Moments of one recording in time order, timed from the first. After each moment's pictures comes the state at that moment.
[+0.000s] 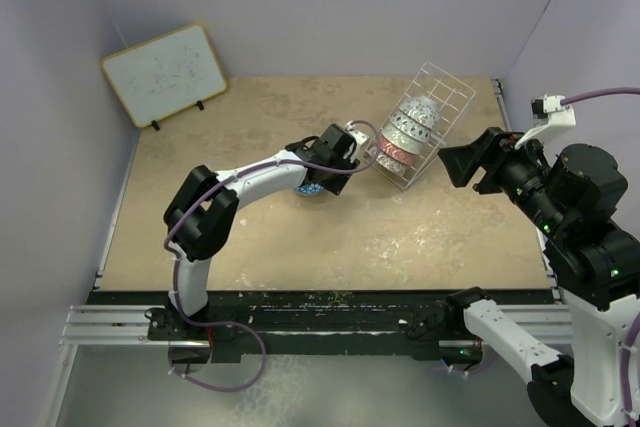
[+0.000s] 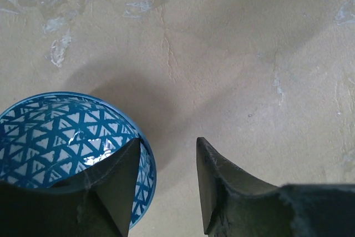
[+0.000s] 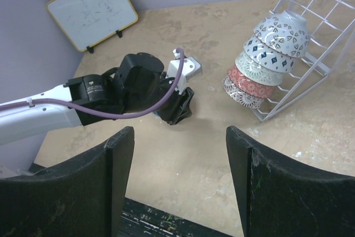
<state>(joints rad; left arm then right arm) -0.77 1.97 1.49 -0.44 -0.09 -0.09 0.30 0.84 1.59 -0.98 -0.04 0.37</state>
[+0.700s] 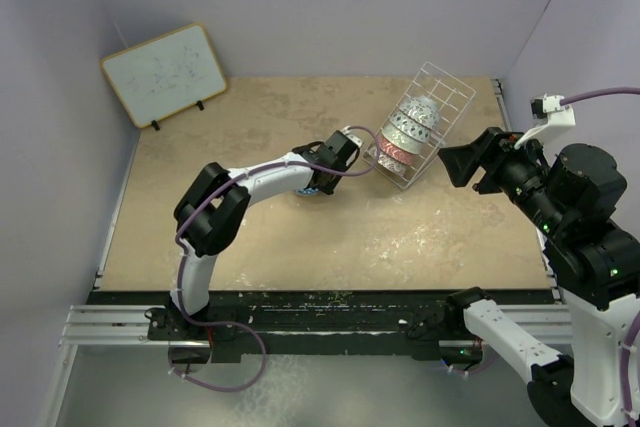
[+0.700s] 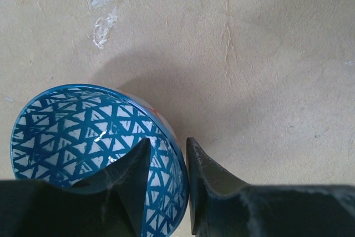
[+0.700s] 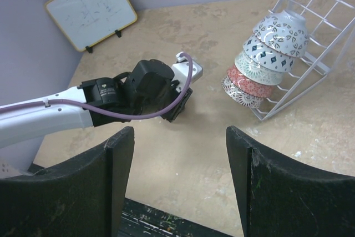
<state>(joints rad) -0.78 2.04 1.50 -0.47 -0.30 -0.10 0.30 0.84 1.59 -0.98 -0.04 0.36</state>
